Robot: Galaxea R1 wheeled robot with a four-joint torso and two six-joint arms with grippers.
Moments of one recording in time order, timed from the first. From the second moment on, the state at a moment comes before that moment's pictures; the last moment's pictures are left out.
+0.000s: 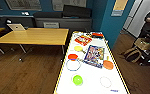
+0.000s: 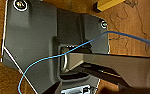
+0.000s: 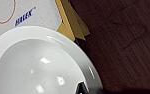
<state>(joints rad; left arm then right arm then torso) 1.49 2.63 -2.02 -0.15 -0.25 0.18 -0.92 1.70 -1.32 -0.17 -0.19 0.74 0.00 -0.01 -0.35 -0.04</state>
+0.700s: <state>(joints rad) 1.41 2.31 -1.67 -0.15 -0.31 0.17 -1.35 1.93 -1.51 -0.18 0.29 0.63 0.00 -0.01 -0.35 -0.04</state>
